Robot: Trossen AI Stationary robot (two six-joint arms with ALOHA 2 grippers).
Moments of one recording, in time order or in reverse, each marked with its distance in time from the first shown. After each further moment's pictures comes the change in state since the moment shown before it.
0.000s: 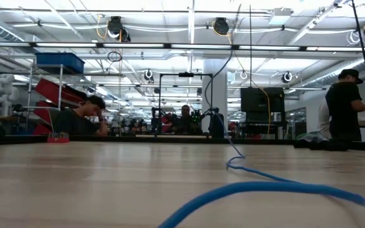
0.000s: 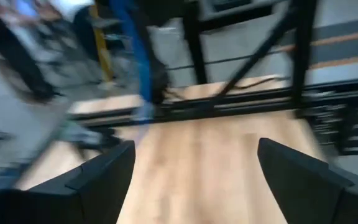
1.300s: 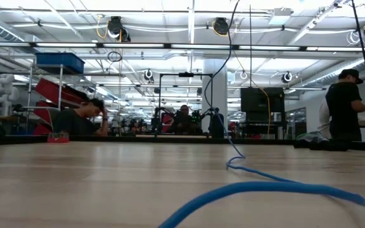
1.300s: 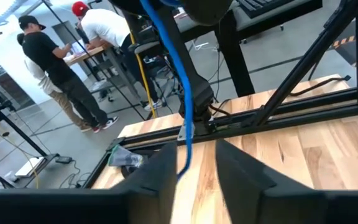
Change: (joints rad) left arm 0.056 0.091 0.000 0.242 -0.073 0.255; right arm 0.003 0.000 0.000 0.027 -0.008 -0.027
